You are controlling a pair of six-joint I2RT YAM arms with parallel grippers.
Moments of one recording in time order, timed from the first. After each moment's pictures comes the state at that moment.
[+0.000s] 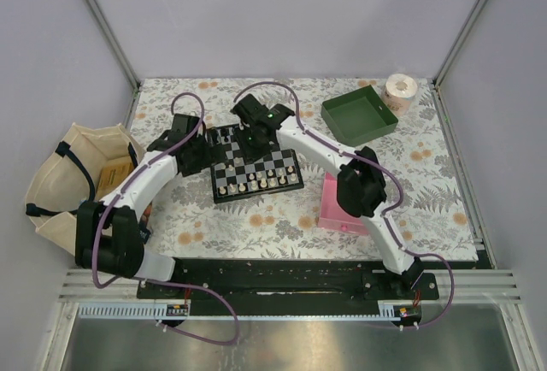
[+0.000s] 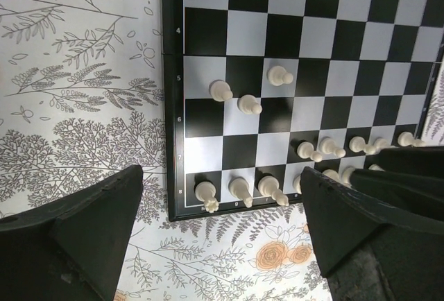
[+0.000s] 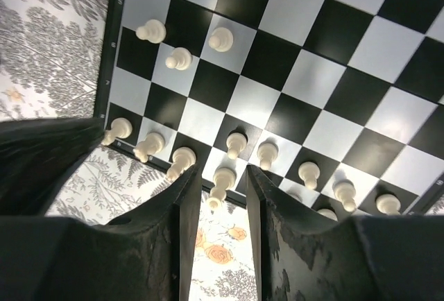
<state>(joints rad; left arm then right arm) -0.19 1.39 0.99 -0.52 0.02 -0.54 0.83 2.34 2.20 -0.91 -0.06 0.35</state>
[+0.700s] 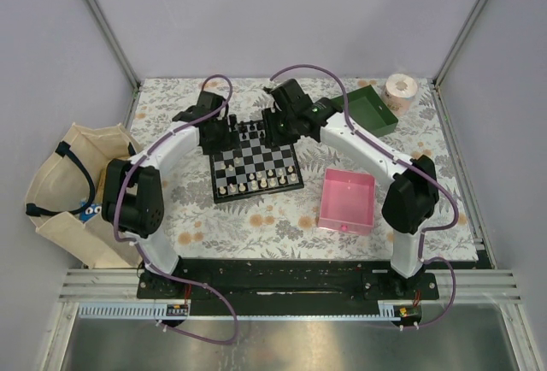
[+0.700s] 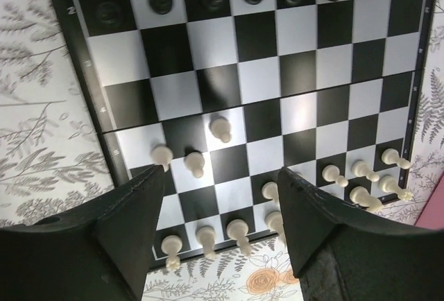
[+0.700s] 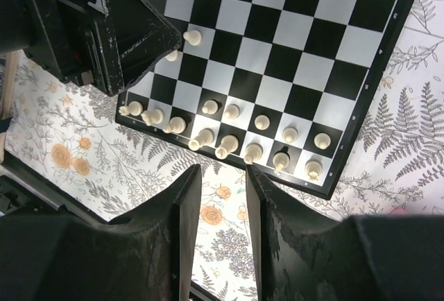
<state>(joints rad) -0.27 1.72 1.31 -0.60 0.05 -0.43 0.73 1.91 1.84 -0.76 -0.07 0.38</state>
